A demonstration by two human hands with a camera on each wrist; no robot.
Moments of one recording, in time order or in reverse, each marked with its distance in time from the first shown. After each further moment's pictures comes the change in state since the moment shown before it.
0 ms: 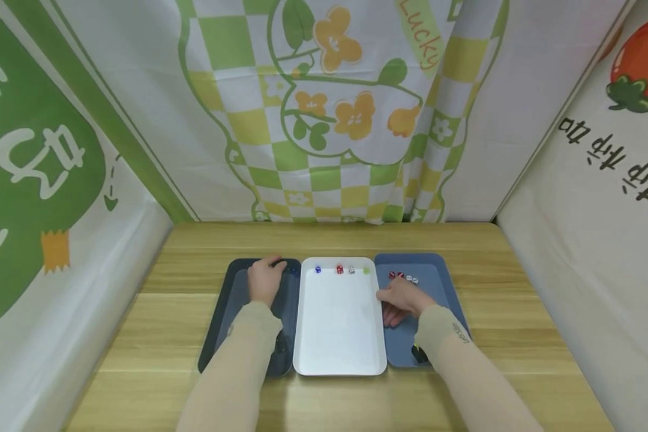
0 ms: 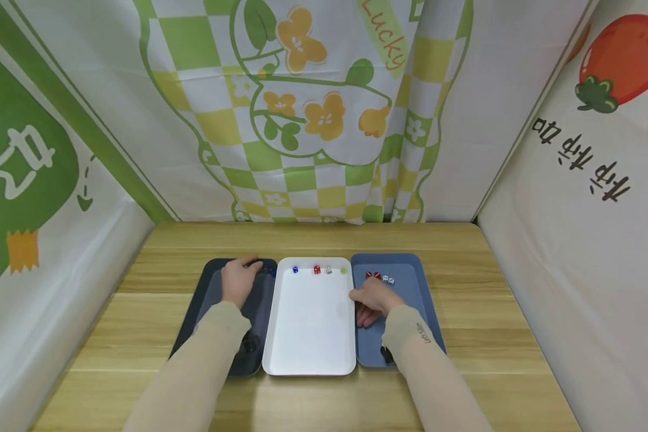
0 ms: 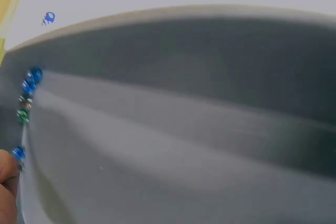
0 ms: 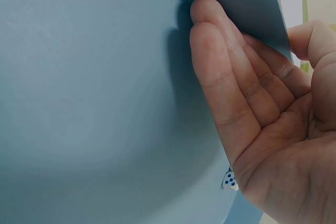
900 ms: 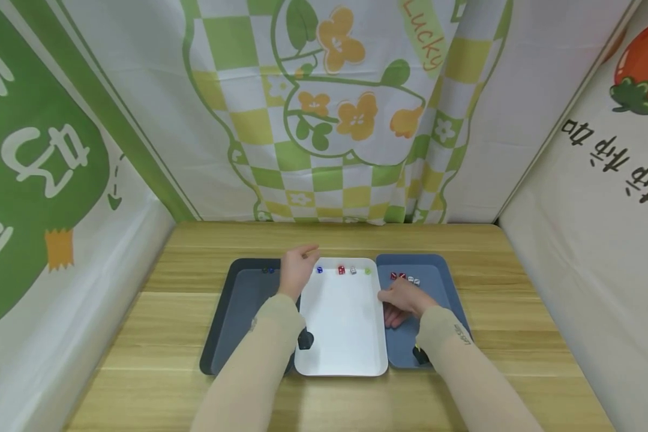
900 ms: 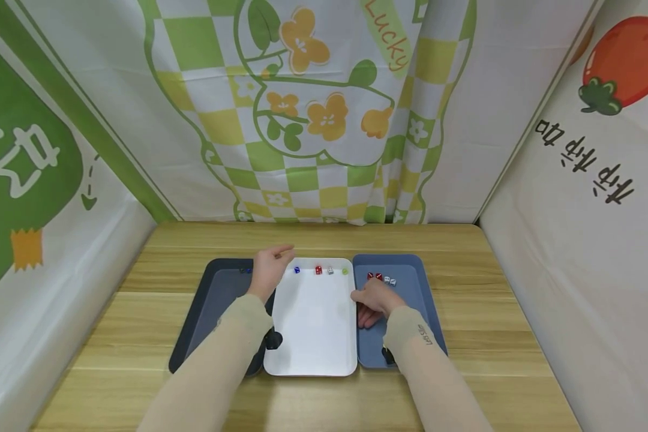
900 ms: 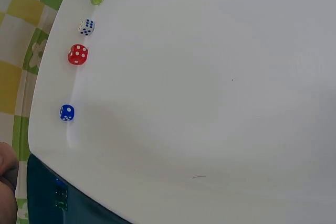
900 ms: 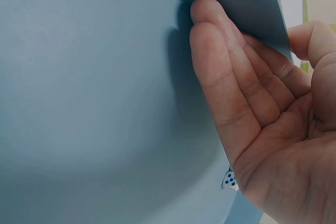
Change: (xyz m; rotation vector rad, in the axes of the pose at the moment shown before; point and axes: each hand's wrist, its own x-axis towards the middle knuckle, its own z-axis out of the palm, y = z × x) left_hand -0.011 0.057 0.030 -0.246 -0.227 0.001; right_hand -0.004 -0.001 -0.001 -0.014 -0.006 -0.018
